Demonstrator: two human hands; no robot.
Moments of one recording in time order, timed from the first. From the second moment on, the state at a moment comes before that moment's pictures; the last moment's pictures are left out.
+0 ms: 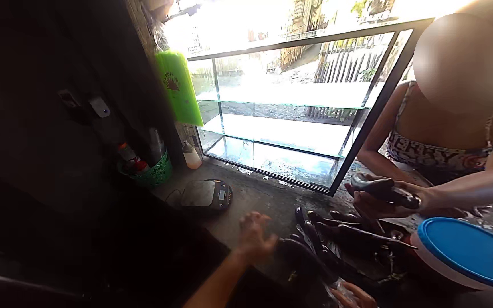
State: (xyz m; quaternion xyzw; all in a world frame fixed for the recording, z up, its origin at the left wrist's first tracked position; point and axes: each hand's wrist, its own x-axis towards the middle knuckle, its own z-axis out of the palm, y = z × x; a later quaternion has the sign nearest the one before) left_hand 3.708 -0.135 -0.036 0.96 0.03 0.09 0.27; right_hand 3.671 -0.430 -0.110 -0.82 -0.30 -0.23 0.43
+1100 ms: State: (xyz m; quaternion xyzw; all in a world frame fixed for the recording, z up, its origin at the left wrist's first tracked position) left_hand 3.723 -0.280 -0.089 0.94 -0.03 0.18 0.29; right_hand 3.640 -0.523 -0.123 -0.77 -0.32 -0.21 0.51
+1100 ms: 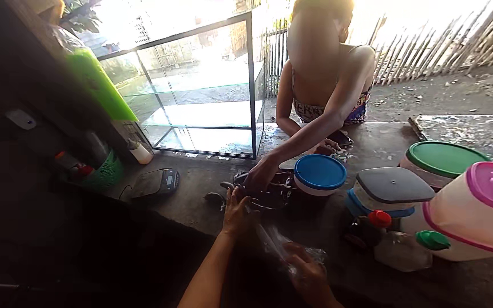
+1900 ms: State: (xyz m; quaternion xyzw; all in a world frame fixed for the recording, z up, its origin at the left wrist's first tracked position) left_hand 3.429 -0.296 -0.090 0.28 0.15 -0.17 0.93; right_hand 3.510 -0.411 -0.101 -0.59 -0.18 0.13 0.78
